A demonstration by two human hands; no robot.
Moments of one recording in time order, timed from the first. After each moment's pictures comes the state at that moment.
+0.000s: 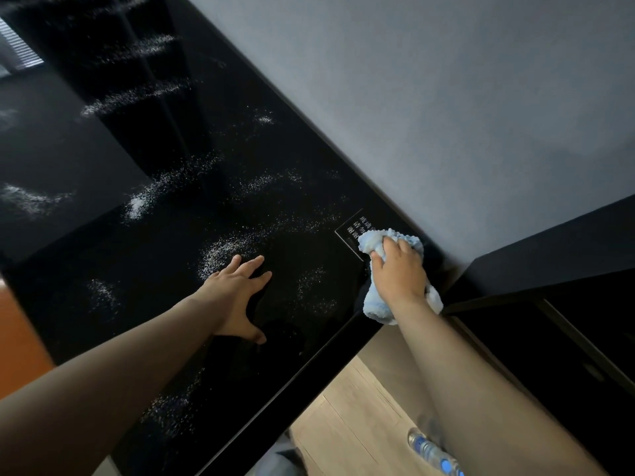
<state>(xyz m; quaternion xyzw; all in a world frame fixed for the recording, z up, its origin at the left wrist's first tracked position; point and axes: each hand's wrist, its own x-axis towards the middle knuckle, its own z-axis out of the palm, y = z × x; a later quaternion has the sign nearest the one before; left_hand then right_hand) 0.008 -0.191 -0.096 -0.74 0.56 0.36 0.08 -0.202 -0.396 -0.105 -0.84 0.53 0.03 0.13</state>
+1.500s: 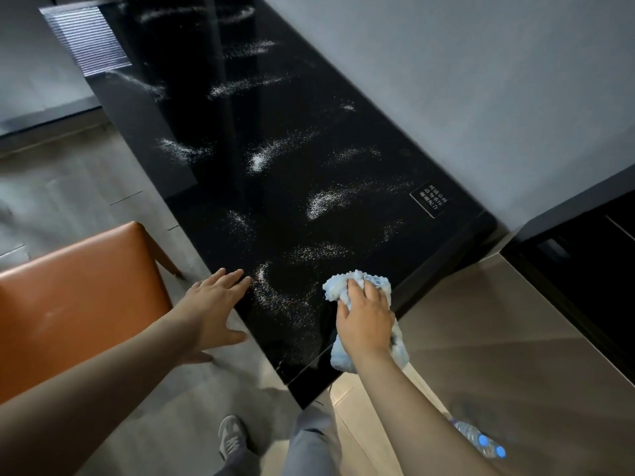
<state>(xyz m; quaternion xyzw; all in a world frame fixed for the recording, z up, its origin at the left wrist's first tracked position) 0.039 0.075 -0.077 -0.79 0.53 0.30 0.06 -0.171 -0.086 -0.116 -0.86 0.49 0.04 0.13</state>
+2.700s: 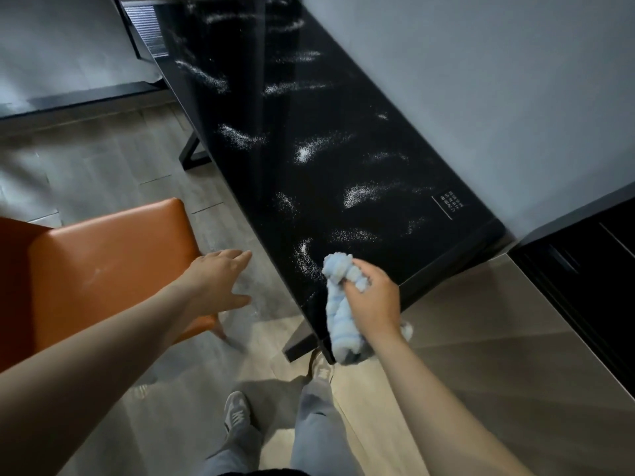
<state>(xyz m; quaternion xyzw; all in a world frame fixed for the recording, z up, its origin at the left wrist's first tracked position) 0.054 0.162 -0.037 -0.83 0.49 0.26 -0.01 -0.154 -0.011 -0.041 -0.79 0.45 -0.15 0.39</state>
